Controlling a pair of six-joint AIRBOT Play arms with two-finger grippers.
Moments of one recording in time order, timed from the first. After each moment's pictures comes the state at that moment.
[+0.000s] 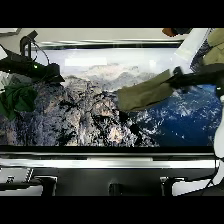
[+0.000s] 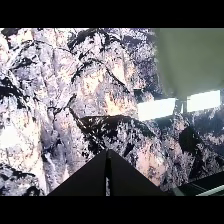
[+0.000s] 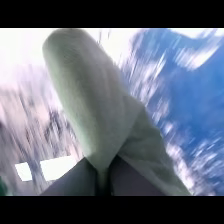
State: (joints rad) left arm -0.09 -1.50 1.85 1.16 -1.47 -1.67; right arm -0.32 -1.67 1.67 2.31 -1.19 -1.41
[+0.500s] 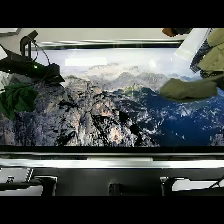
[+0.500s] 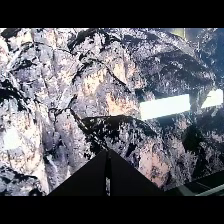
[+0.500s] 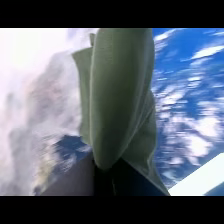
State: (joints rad) left arm -0.09 -1.50 1.85 1.16 -1.48 -1.65; right arm -0.67 -1.63 1.80 2.08 -1.27 -1.24
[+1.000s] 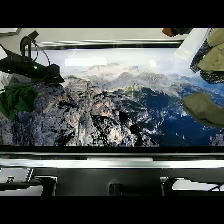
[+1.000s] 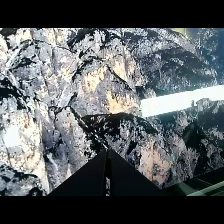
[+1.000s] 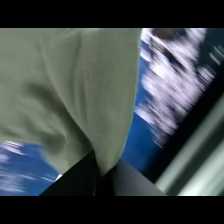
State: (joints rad) left arm -0.09 -1.50 1.85 1.16 -1.49 -1.65; right arm -0.75 -1.57 1.68 1.52 -1.52 -1.18
